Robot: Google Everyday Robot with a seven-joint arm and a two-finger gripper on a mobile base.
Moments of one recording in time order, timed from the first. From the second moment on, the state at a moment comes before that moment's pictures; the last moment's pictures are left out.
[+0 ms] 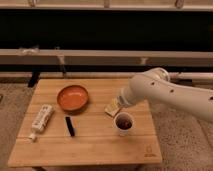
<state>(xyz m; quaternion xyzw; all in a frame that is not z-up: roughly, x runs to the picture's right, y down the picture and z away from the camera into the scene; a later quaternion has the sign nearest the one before) 0.056 0.075 0.675 0.05 -0.25 -0.81 0.53</state>
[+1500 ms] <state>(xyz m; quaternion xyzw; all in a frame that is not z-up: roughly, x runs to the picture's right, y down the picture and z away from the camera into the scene) 0.055 0.075 0.673 0.05 -0.25 -0.81 0.53</state>
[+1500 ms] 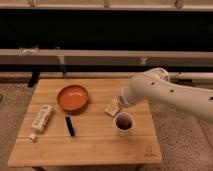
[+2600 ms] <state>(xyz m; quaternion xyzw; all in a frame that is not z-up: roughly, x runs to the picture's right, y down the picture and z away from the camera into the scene) -0.106 0.103 0.713 -0.01 -0.26 -0.91 0.33</state>
